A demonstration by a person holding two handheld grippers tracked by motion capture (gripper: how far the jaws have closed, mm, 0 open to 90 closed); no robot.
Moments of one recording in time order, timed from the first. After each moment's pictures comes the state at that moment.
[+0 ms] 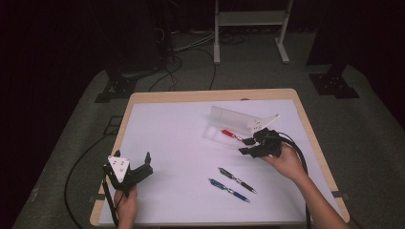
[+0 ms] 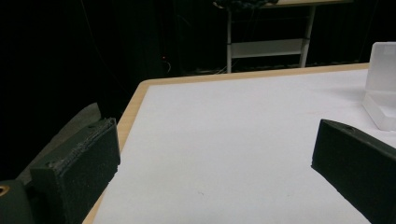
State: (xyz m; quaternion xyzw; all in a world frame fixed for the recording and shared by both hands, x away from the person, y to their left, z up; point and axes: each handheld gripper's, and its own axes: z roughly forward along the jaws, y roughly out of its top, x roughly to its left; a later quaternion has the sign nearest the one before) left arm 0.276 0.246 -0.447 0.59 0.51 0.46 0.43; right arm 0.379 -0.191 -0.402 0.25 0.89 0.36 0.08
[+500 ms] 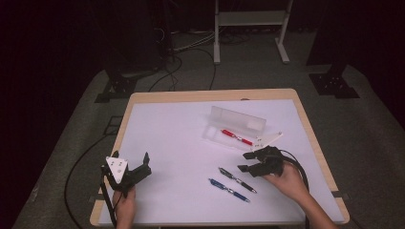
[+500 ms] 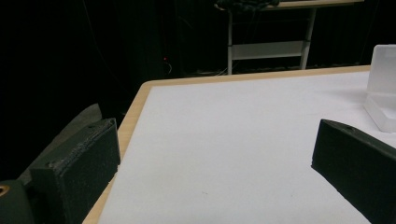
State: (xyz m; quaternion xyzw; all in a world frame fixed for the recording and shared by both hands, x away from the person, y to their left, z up) left arm 0.273 0.249 -0.446 0.58 0.51 0.46 0.44; right arm 0.328 -0.186 -0.412 0.24 0.89 0.38 0.08
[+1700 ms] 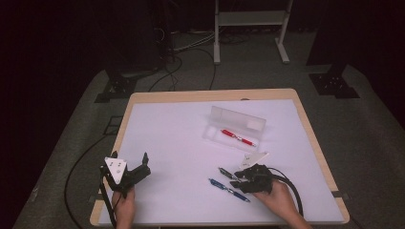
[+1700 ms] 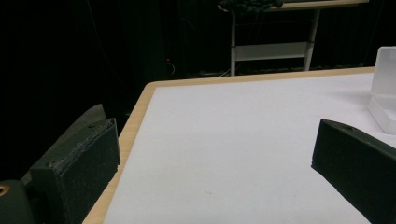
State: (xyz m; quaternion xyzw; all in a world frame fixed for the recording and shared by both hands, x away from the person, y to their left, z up) left arm 0.271 0.250 -0.445 0.58 0.51 0.46 0.43; right arm 0.298 -0.156 -0.453 0.26 0.90 0.34 0.07
